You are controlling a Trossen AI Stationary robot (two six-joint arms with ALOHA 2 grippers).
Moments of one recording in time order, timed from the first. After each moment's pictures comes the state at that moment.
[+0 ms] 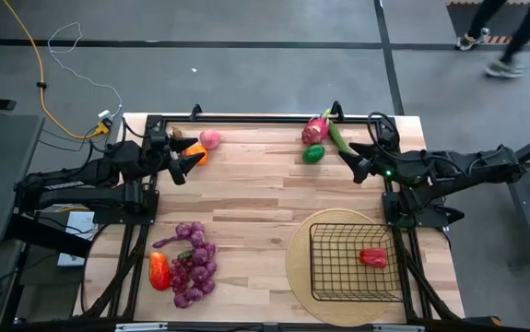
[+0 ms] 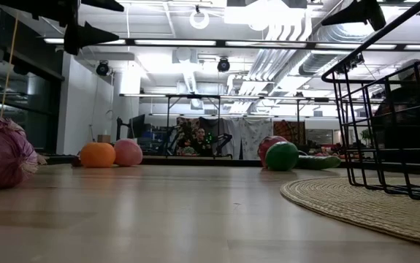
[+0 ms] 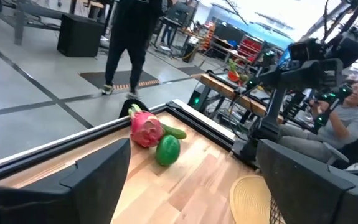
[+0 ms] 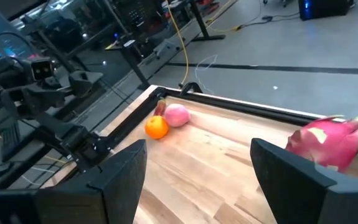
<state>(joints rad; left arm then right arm) 0.30 0.48 0.51 -0.11 -0.27 -0.42 0.20 0.72 0.87 -0.51 0.77 0.76</state>
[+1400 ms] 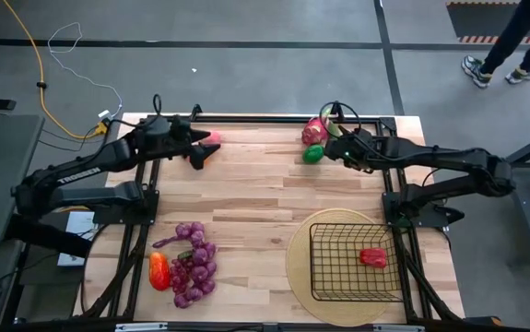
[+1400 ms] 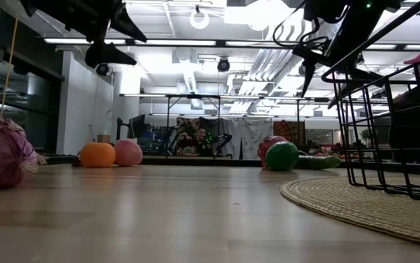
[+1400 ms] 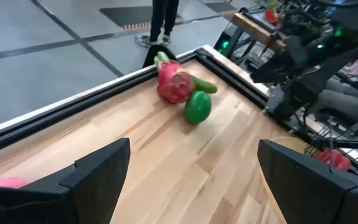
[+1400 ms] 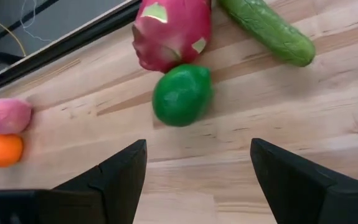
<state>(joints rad) 0.59 0.81 0.70 -0.26 0.02 -0.40 -0.30 1.12 0.87 -0.78 0.37 1.44</state>
